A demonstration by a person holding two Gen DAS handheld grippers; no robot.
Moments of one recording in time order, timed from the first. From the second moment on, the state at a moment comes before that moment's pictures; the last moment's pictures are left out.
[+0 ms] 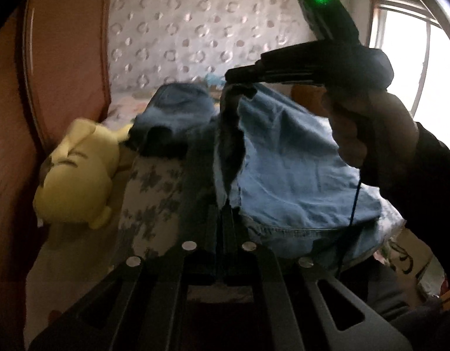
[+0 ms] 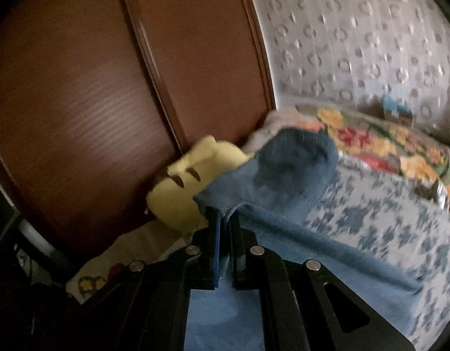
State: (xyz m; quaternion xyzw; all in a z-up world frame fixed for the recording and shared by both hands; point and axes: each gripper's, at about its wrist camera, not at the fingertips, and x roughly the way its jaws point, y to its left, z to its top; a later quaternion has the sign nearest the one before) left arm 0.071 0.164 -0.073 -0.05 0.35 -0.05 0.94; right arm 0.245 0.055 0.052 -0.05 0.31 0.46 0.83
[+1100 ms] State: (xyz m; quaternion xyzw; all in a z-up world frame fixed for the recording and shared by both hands) left arm 0.096 0.098 -0.076 -0.02 0.35 -0.11 0.93; right arm 0.167 -0.147 -0.014 -0.03 0.35 0.32 0.88
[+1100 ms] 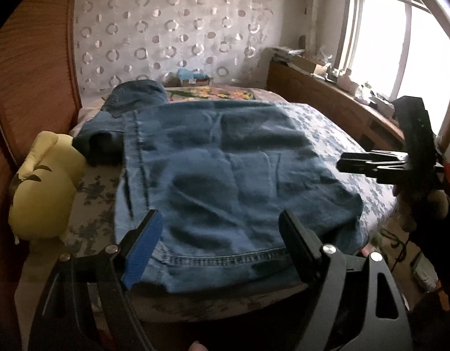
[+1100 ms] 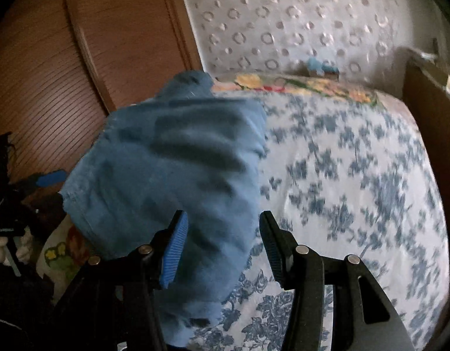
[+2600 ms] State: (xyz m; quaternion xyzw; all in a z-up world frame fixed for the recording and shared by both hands) left arm 0.122 0.042 -0.060 -0.01 0.35 -0.15 0.93; right arm 0.243 -0.237 0.020 -0.02 0.32 0.26 0.91
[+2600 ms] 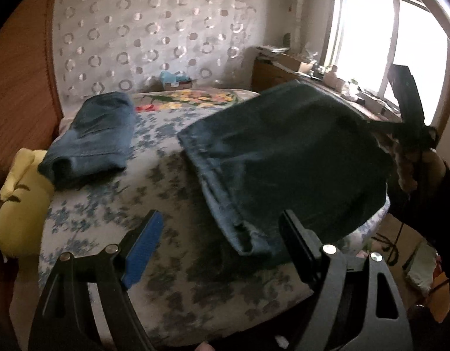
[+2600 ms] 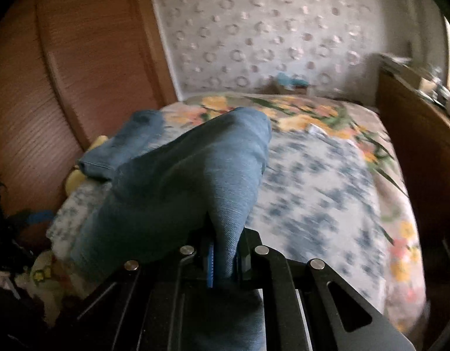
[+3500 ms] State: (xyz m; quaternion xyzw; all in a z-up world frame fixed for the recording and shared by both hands) left arm 0.148 -0.073 -0.075 0.02 0.37 -0.22 0.90; right arm 0.218 -0.332 -0.093 0.06 0.38 0.23 0.90
